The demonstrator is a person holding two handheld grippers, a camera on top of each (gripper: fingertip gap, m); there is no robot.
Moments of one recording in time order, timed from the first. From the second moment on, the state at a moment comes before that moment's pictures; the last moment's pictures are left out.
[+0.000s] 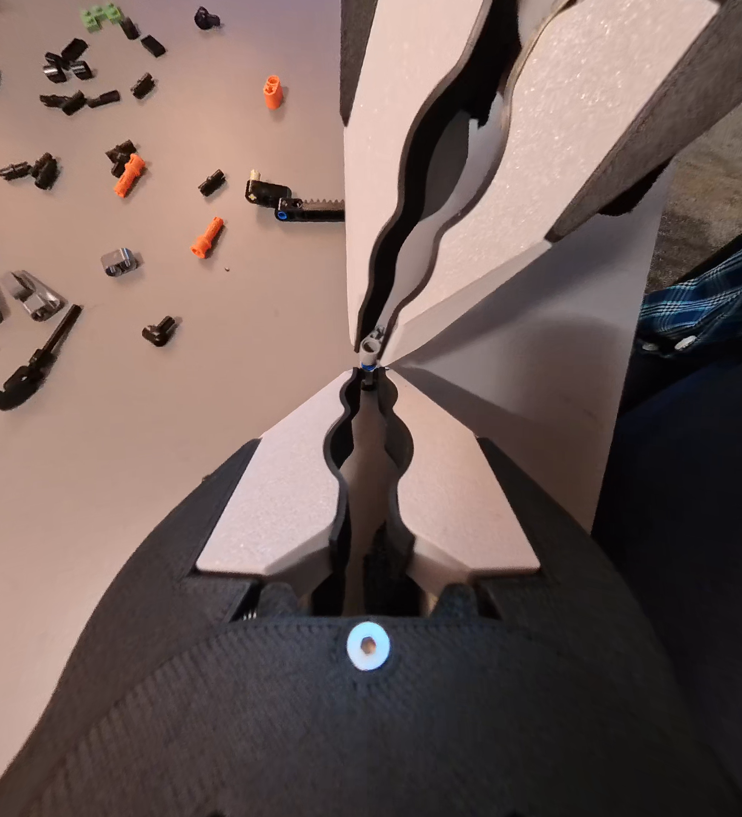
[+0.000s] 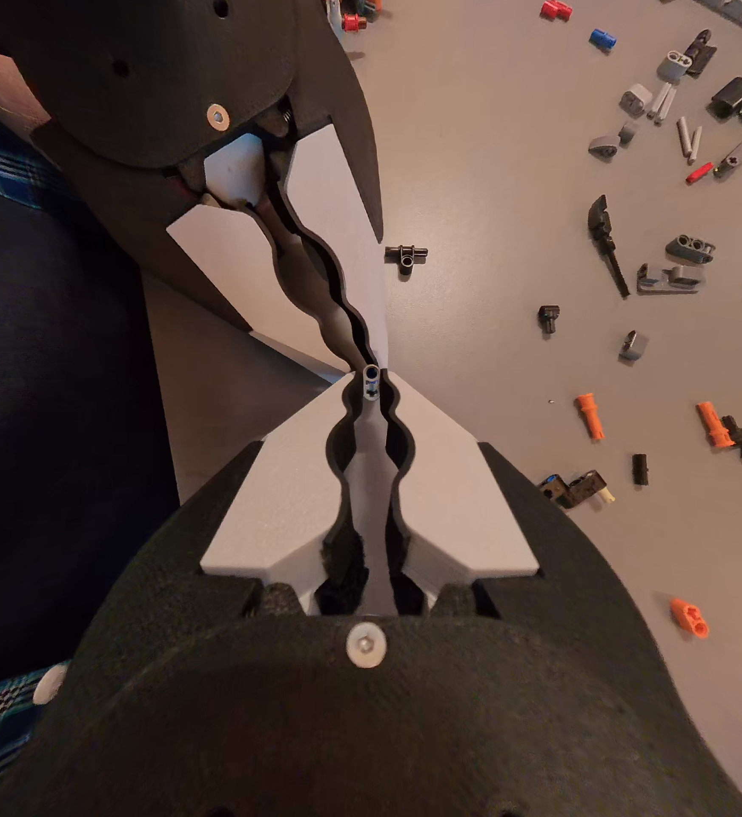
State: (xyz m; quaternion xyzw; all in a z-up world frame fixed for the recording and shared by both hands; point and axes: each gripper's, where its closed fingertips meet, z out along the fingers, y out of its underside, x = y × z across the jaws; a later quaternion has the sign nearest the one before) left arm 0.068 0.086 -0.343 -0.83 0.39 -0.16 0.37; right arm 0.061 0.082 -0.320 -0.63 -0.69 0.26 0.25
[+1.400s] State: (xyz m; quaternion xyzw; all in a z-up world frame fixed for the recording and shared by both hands) left arm 0.070 0.089 -0.337 -0.81 0.41 -0.13 0.39; right arm 0.062 0.085 -0.319 -0.63 -0.72 0.23 0.17
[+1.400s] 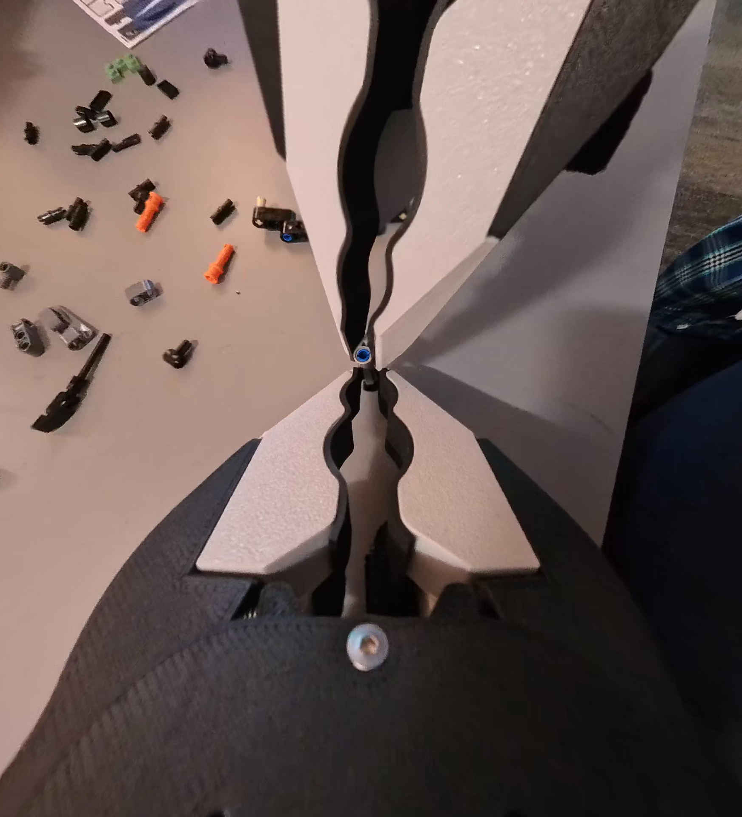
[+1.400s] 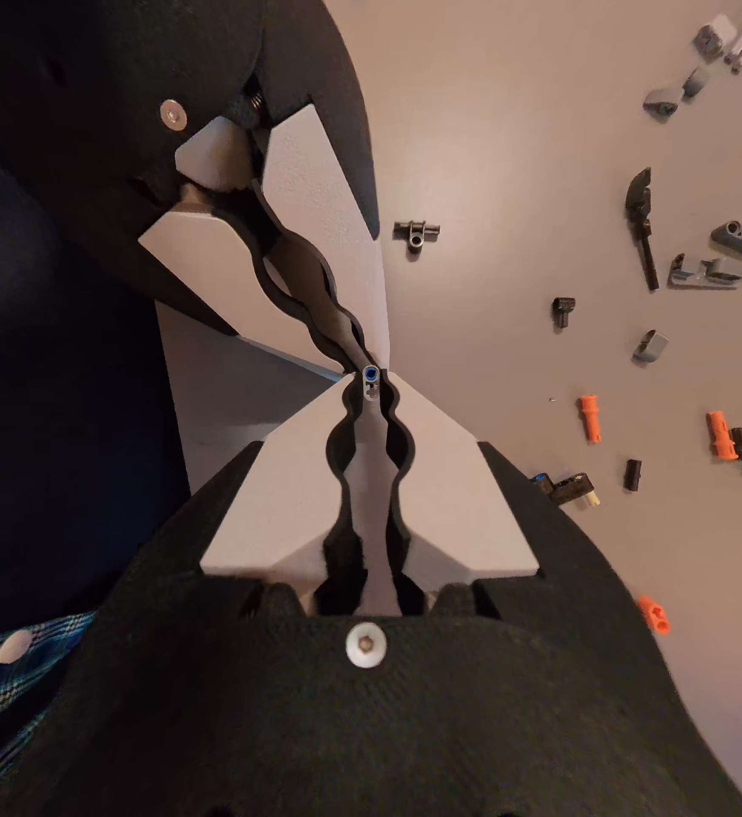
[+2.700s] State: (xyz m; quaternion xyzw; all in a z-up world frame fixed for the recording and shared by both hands) left arm -0.040 0.076 -0.272 -0.83 0.22 -0.26 0.45; right arm -0.033 0.090 -0.238 -0.60 -0.64 0.40 0.26
